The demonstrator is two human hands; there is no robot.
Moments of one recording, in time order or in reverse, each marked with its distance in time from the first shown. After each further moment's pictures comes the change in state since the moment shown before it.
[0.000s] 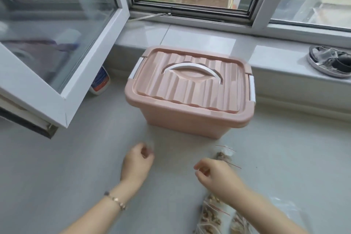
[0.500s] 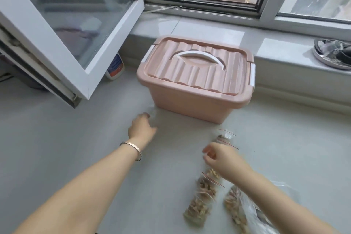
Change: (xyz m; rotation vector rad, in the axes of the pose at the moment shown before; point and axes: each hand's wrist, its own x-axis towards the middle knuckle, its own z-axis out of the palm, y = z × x) left_hand 0.017 0.002 -0.004 0.248 -0.056 -0.072; right_hand -0.035 0.011 -0.007 -0.080 -0.033 0.014
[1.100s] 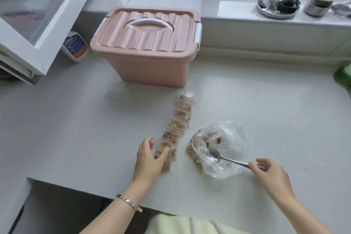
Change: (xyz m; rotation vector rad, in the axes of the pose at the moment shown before) left_hand -0.222 0.022 0.089 -0.396 -0.180 0.034; right_hand -0.177 0.199 0.040 0.507 0.375 0.621
